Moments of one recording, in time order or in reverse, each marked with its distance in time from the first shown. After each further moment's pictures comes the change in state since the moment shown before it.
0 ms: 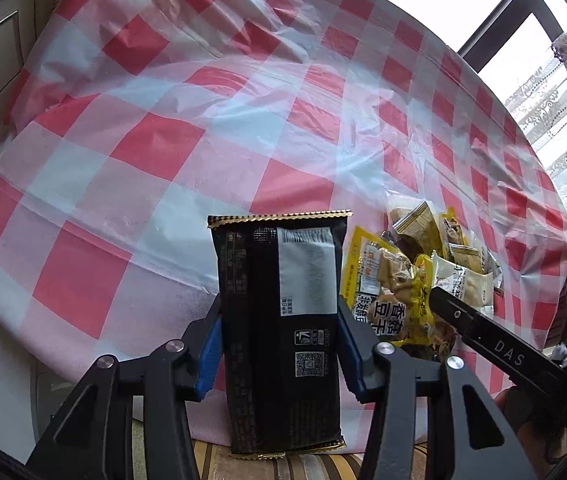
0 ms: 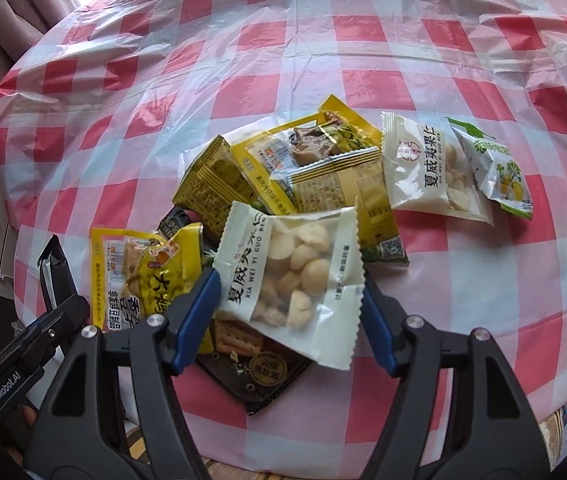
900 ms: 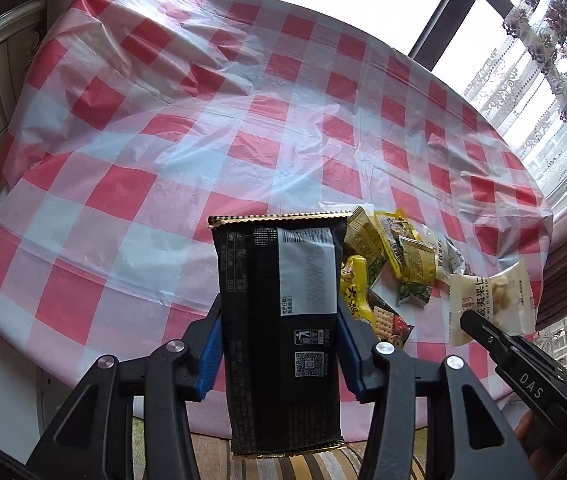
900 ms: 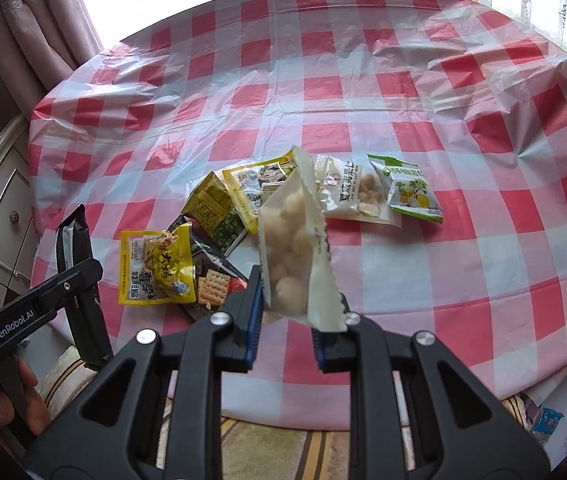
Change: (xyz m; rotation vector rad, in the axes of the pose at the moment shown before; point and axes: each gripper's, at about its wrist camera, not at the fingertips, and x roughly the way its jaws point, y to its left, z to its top) left arm -0.033 -0.050 -0.010 0.137 -0.087 -0.025; right arm -0.081 -0.037 -0.035 -0.005 -0.174 -0.013
